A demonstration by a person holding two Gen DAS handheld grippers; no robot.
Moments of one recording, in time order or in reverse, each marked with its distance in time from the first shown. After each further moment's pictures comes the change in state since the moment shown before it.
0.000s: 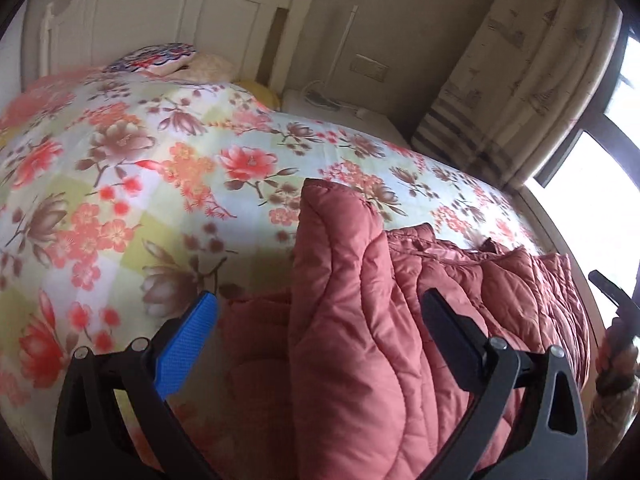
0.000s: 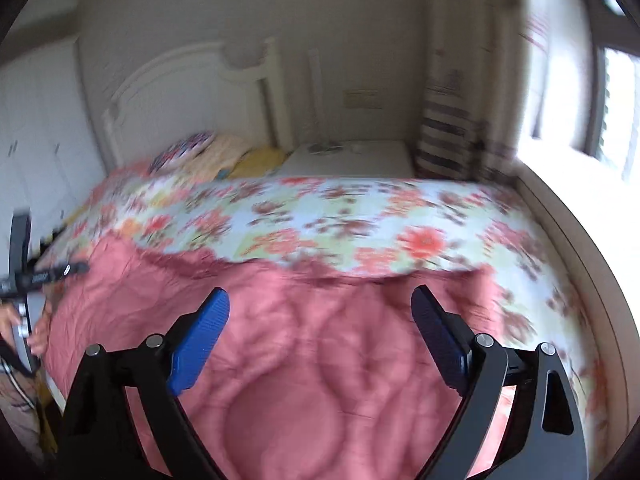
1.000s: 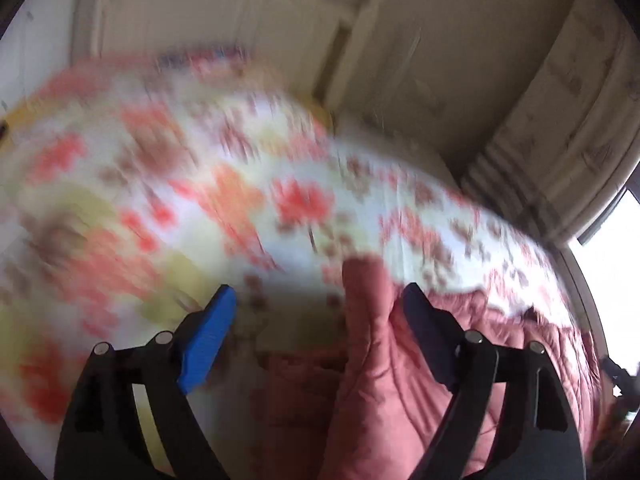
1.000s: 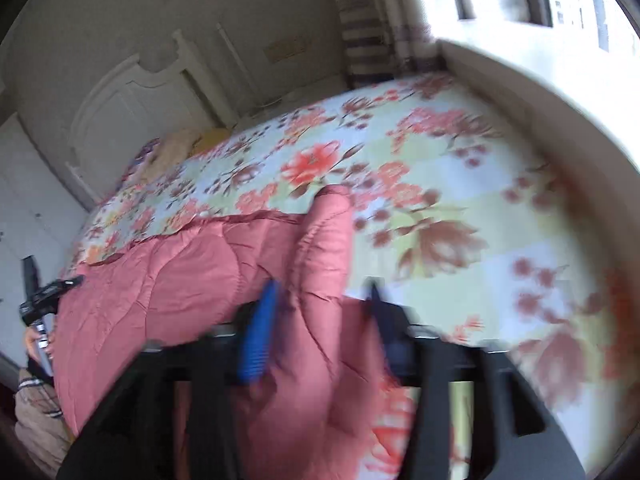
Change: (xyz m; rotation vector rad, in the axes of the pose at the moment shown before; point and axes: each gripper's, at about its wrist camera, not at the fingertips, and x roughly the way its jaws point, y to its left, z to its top) left arm 0.013 0.016 0.039 -0.144 -0.135 0.179; right arm 0.018 -0.093 -0.013 0.172 0.094 -0.001
